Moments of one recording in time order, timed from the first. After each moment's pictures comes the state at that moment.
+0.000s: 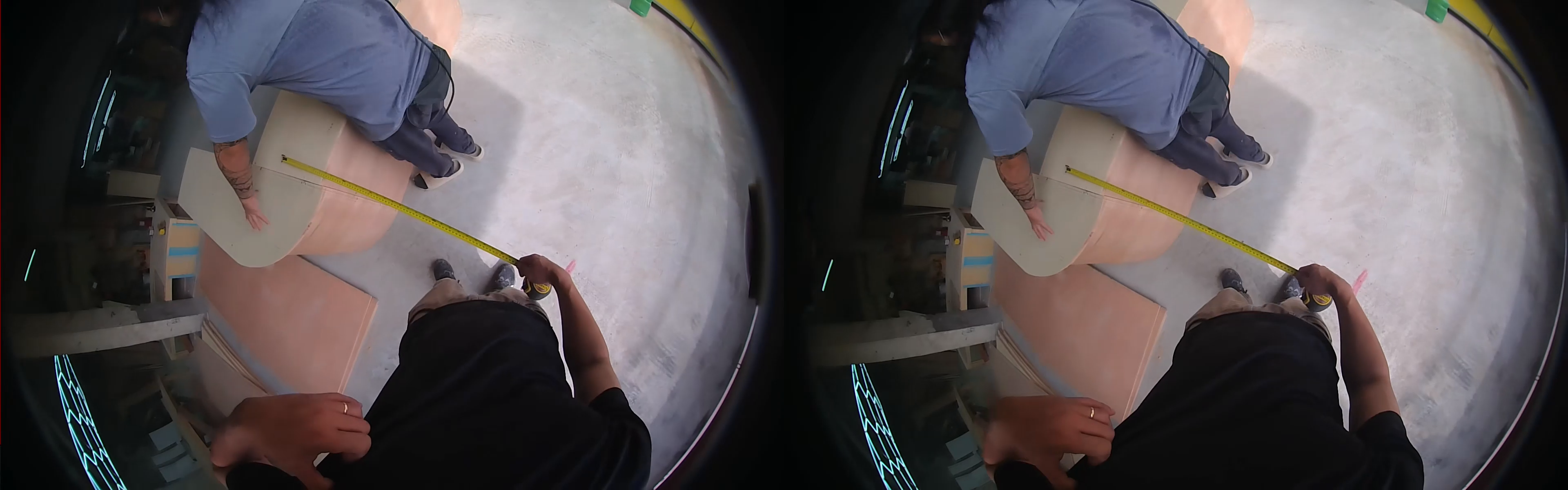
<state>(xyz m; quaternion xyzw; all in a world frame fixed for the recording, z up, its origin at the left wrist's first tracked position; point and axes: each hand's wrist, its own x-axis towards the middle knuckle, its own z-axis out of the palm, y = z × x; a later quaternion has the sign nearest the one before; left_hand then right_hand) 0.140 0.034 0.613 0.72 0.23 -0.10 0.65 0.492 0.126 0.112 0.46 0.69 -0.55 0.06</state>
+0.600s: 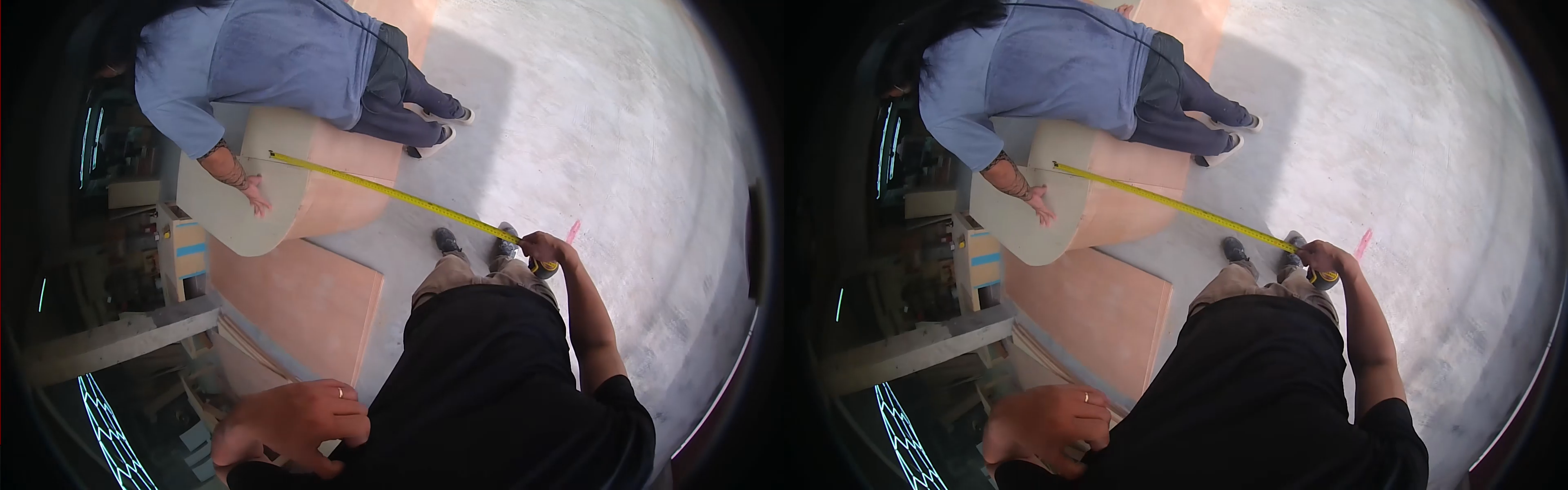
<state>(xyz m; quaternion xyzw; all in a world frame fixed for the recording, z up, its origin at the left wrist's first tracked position) 0.166 0.063 0.593 0.70 0.28 -0.17 0.64 0.512 0.115 0.084 0.48 0.60 -0.64 0.03</state>
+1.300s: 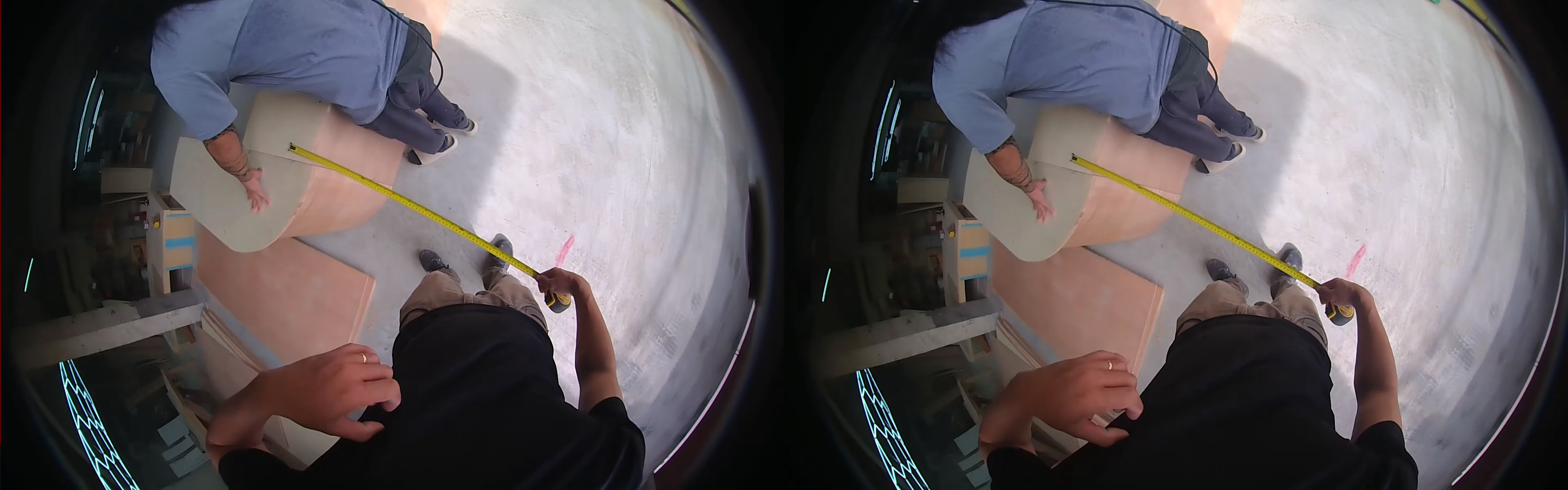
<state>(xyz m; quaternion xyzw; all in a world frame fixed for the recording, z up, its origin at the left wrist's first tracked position) 0.140 0.062 0.540 0.78 0.29 -0.07 0.55 0.547 0.069 0.080 0.51 0.52 -0.67 0.16</state>
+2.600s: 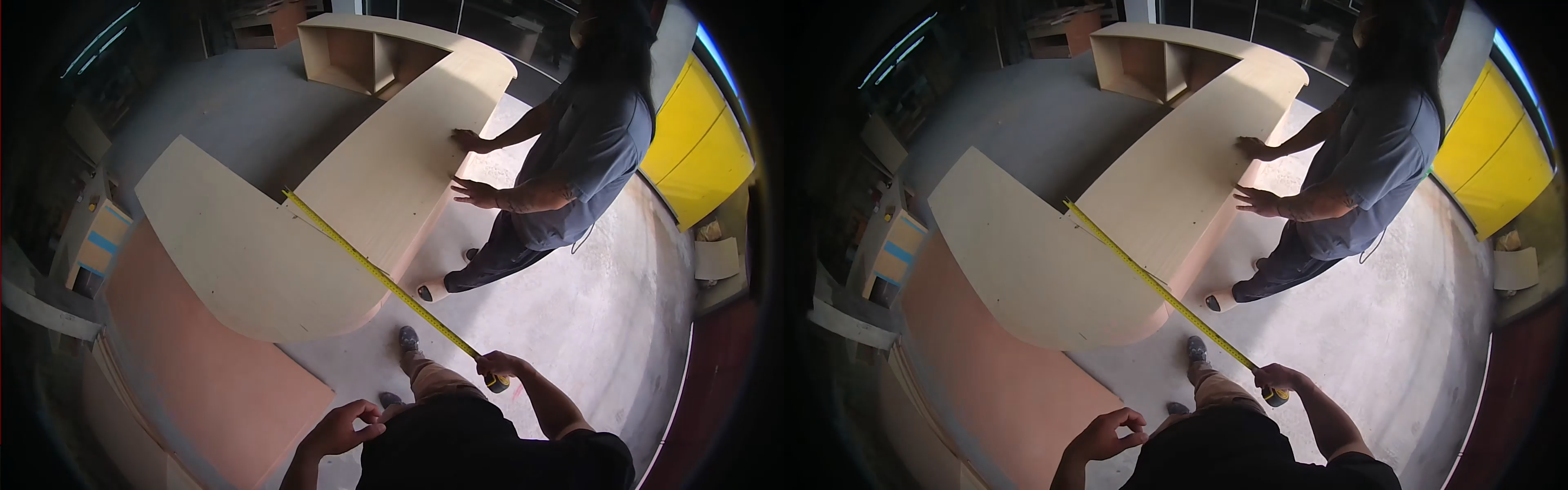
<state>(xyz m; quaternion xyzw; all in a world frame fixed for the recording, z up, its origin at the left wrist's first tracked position) -0.281 -0.026 0.374 0.54 0.57 0.24 0.57 0.135 0.167 0.160 0.49 0.56 -0.65 0.14</state>
